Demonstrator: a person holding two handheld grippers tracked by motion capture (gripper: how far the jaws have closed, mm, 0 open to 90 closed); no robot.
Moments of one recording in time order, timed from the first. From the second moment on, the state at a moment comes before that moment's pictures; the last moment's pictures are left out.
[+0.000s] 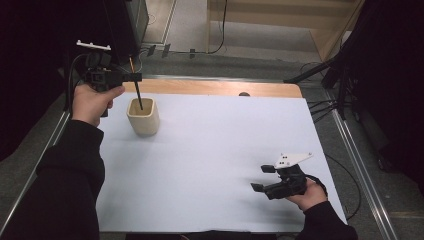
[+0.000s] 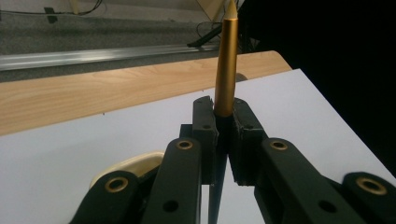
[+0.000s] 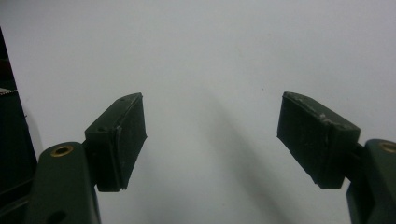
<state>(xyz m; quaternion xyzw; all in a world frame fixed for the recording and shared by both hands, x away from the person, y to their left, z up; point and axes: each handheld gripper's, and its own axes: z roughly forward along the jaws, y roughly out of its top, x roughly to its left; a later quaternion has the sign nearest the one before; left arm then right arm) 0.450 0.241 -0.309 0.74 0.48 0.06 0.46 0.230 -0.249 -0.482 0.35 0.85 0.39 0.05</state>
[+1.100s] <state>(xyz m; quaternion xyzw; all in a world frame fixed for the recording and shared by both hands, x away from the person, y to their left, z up) 0.474 0.243 -0.355 0.74 0.49 0.10 0.45 0.231 -0.250 -0.482 0.36 0.85 0.39 0.05</state>
